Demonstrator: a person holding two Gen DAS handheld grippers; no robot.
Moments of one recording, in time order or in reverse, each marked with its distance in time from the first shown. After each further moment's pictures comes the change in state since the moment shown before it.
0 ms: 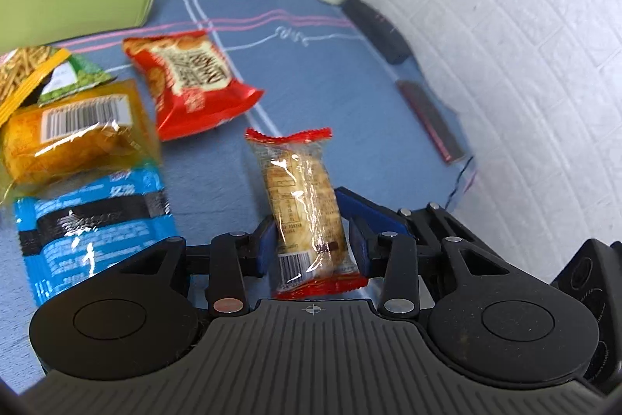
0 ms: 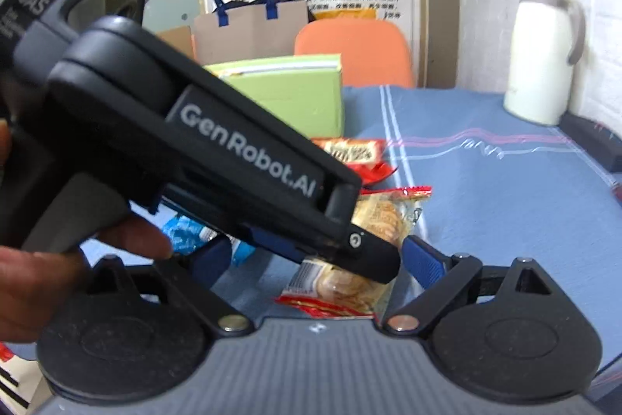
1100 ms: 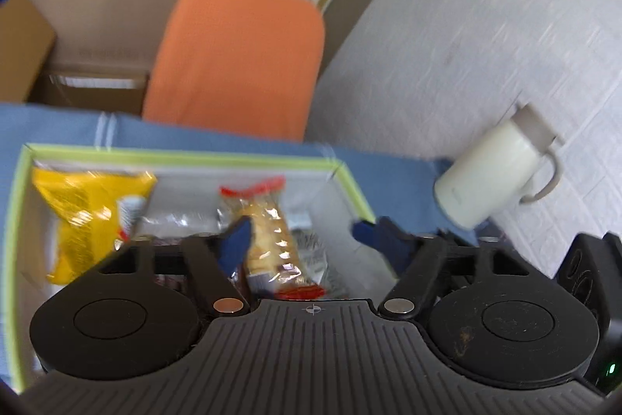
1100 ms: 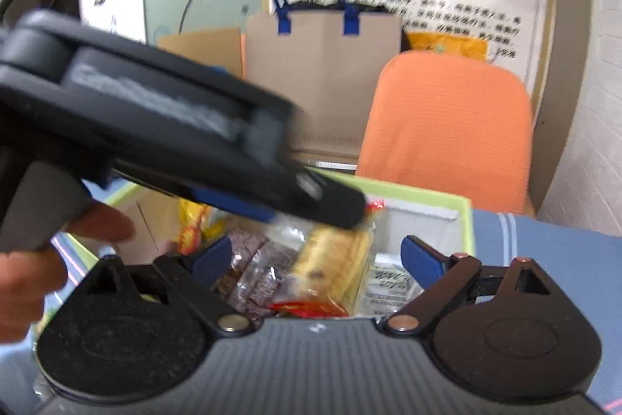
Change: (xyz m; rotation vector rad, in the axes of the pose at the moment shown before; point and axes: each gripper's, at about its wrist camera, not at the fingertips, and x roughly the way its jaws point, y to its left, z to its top) left arm -0.089 0.160 0.193 -0.131 -0.393 0.230; right arm 0.211 0.032 0.198 -0.145 -0.009 0.228
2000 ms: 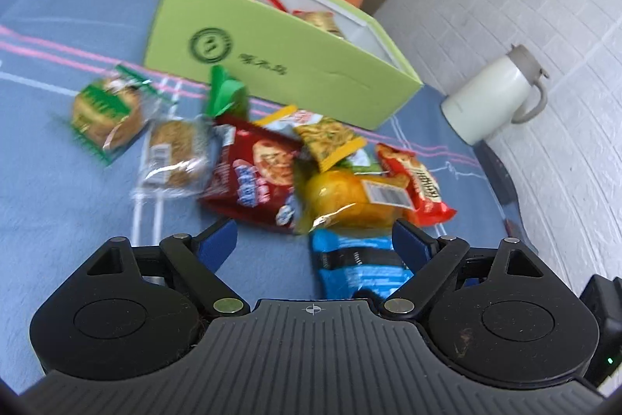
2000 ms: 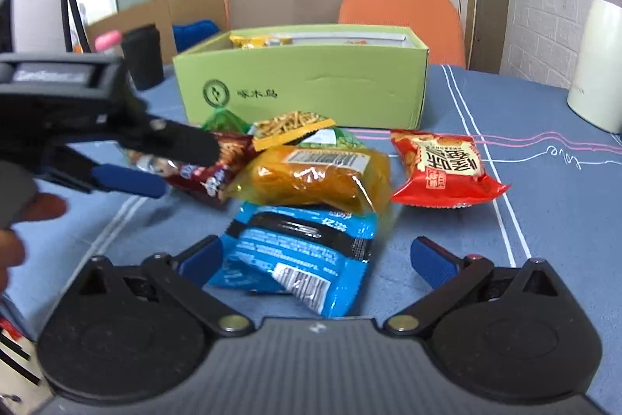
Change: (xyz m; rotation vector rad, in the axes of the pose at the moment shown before) left arm -0.123 0.006 -0.206 -0.181 0.067 0.063; right arm -0.126 0.088 -0.176 0.119 0.153 -0.130
